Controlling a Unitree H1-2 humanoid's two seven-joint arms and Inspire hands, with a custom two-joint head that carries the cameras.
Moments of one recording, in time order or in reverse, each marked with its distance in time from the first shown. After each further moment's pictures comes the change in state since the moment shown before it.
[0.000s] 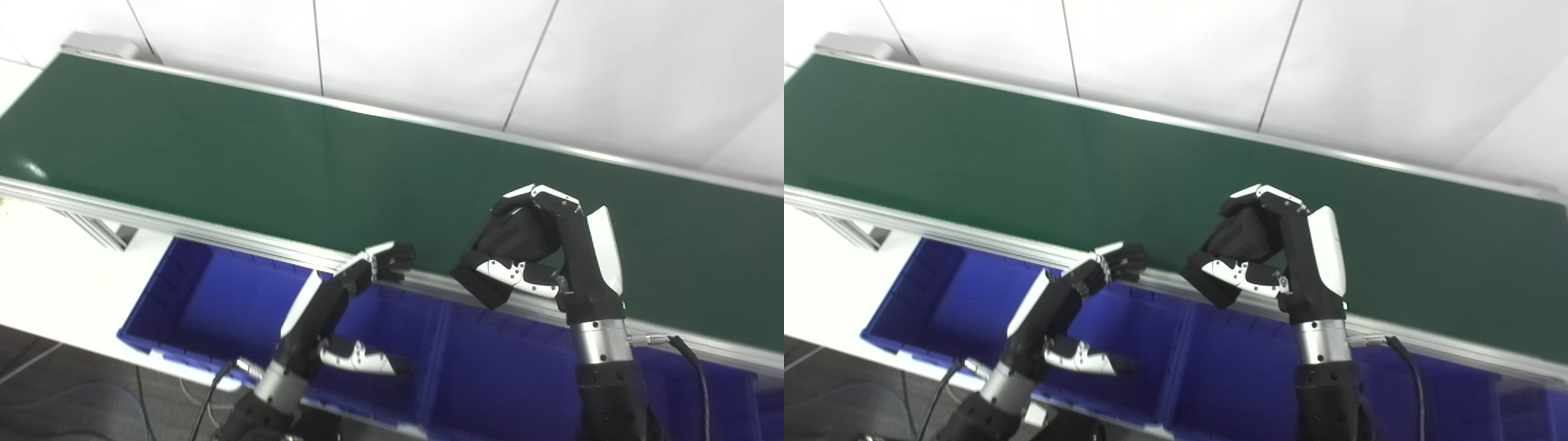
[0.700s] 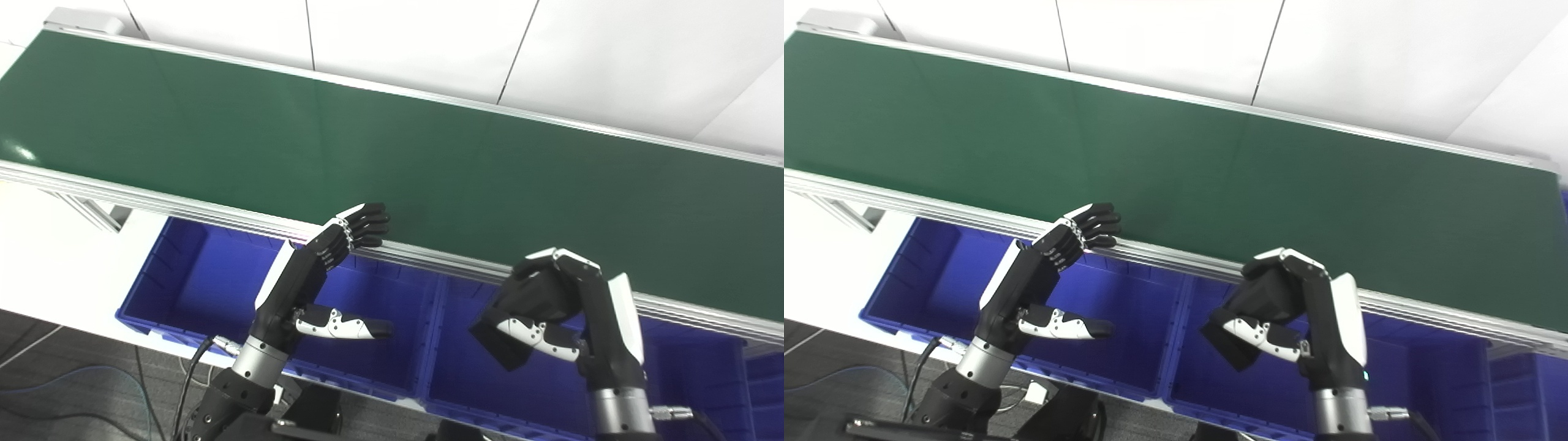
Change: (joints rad) left arm 0.022 0.000 0.072 -0.076 -0.066 0.078 -0.065; right arm 0.271 -0.039 -0.077 -0.033 0.015 -0.010 -0.022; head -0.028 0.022
